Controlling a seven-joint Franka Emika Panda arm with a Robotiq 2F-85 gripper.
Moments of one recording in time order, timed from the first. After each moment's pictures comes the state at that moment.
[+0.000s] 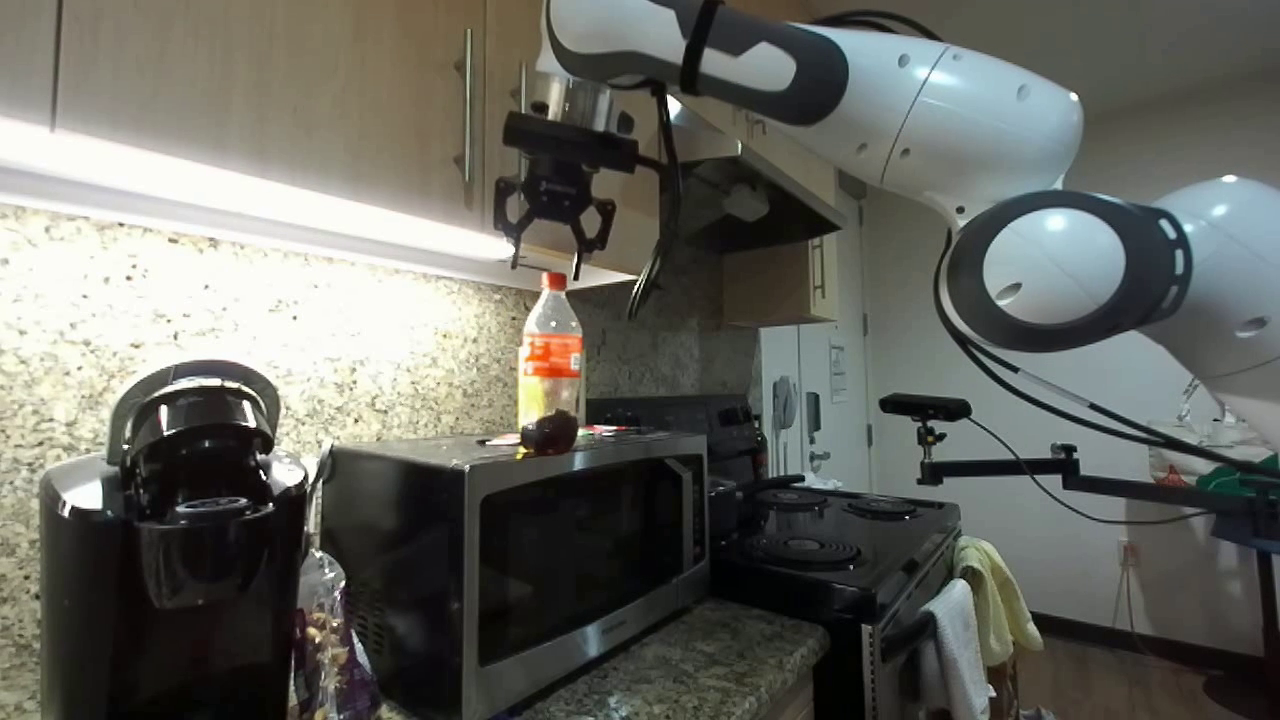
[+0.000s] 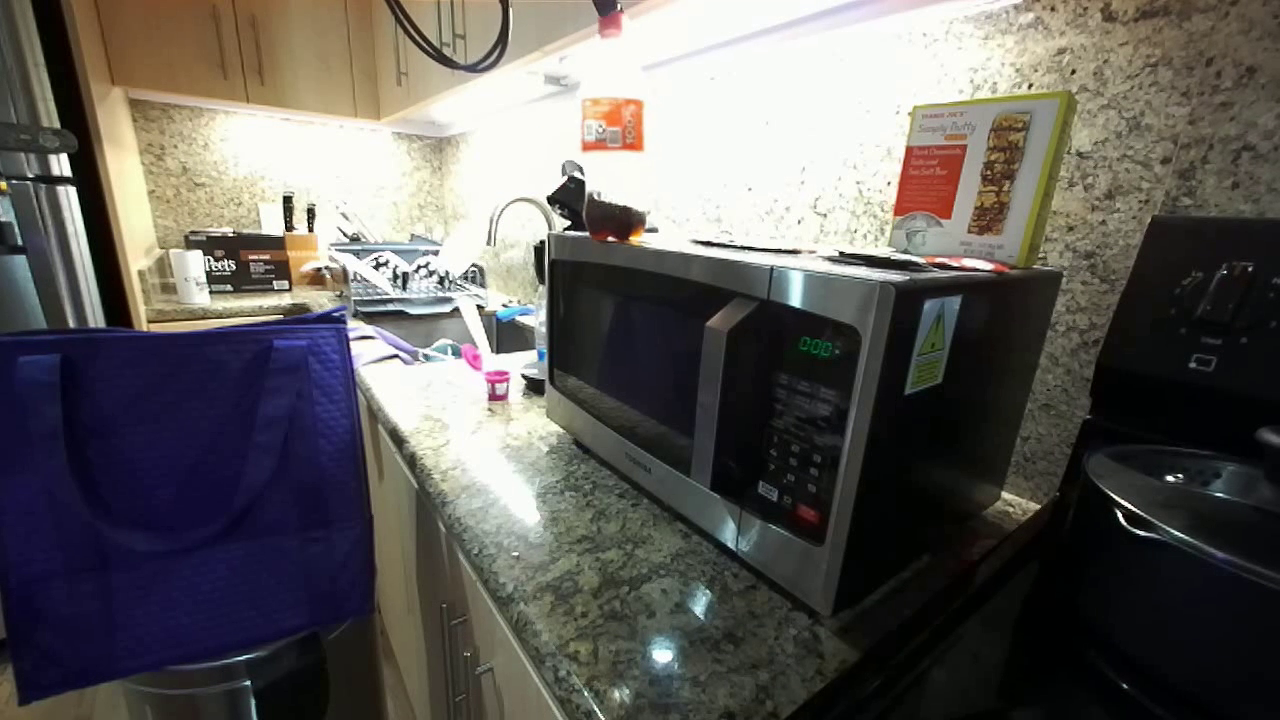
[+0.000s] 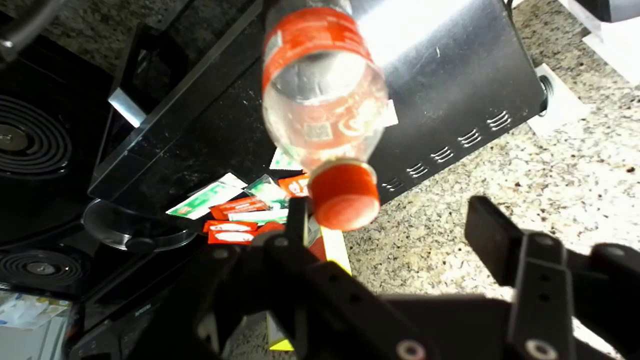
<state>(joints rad) 0.16 0.67 -0.15 -0.37 -0.24 1.49 0.94</state>
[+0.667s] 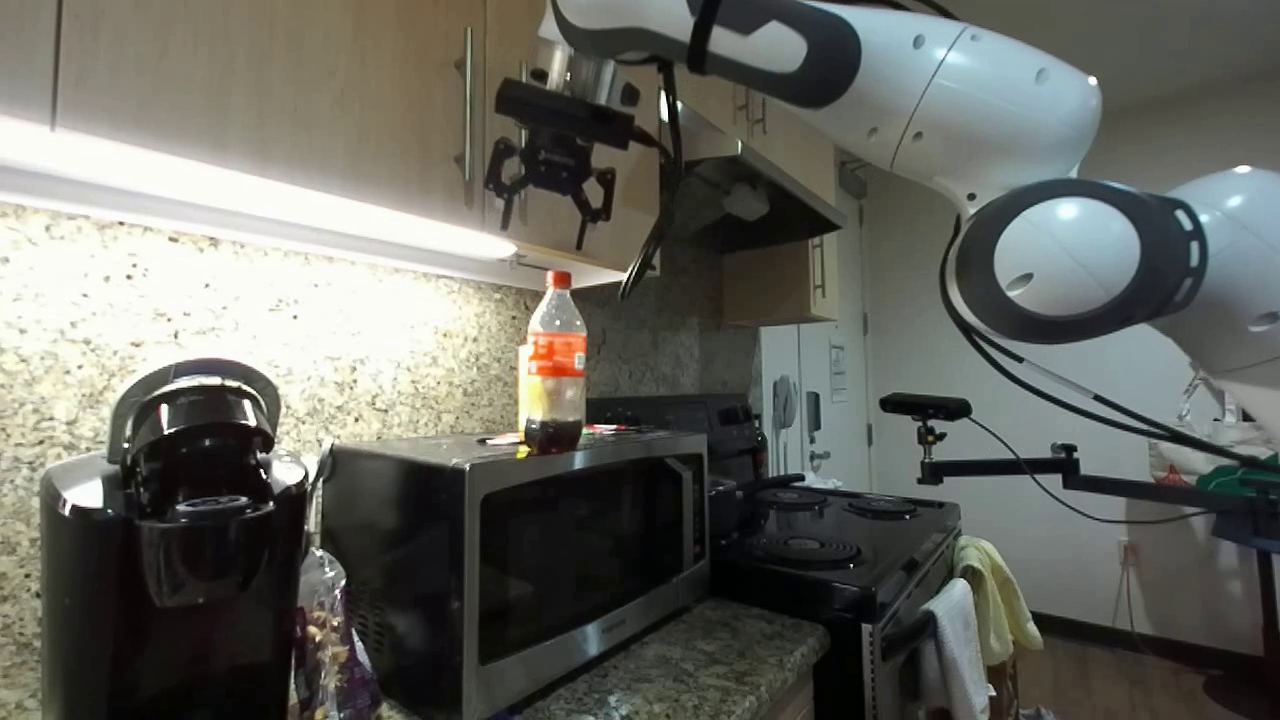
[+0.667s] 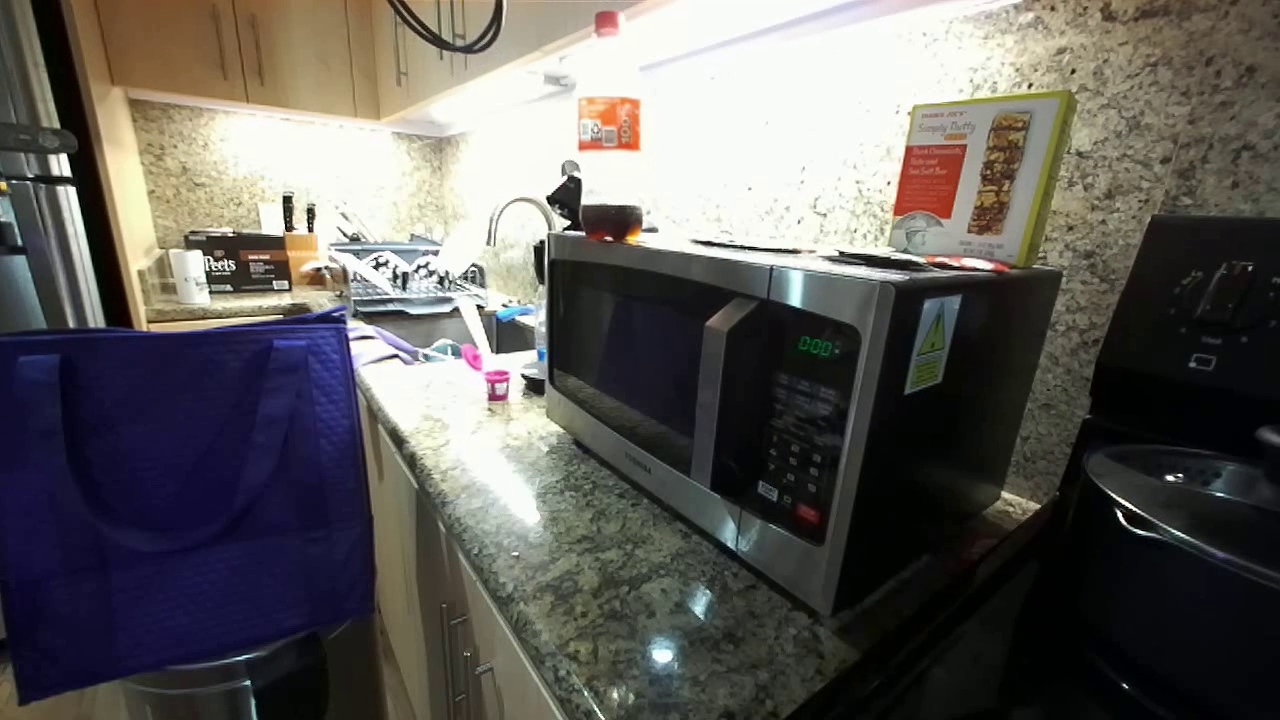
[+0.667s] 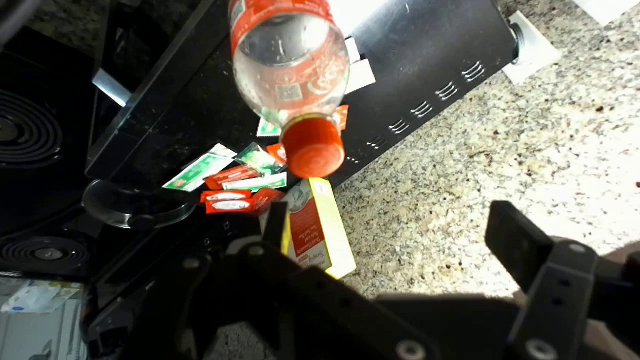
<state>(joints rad) 0.20 0.64 -0.19 -0.35 -0.27 1.53 1.02</state>
